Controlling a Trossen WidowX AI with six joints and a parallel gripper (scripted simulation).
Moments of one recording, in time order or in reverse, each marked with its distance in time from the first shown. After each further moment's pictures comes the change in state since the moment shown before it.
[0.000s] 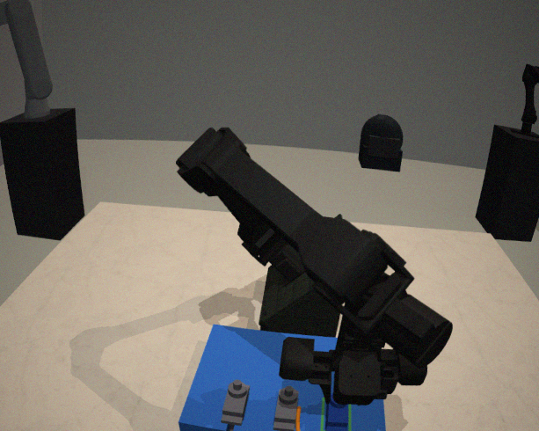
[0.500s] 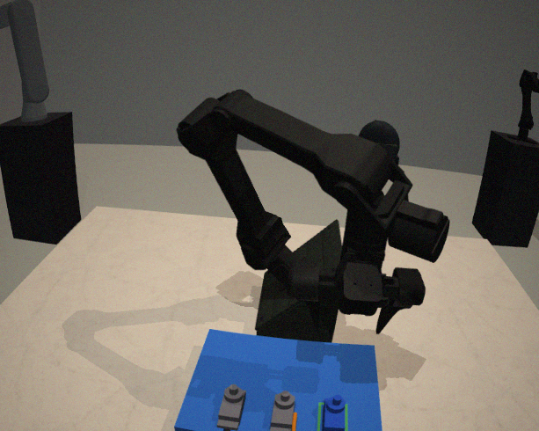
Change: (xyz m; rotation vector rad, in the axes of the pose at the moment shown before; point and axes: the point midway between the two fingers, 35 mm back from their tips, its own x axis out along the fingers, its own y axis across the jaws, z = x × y) arm -0.067 0.002 -0.099 0.000 0.002 0.012
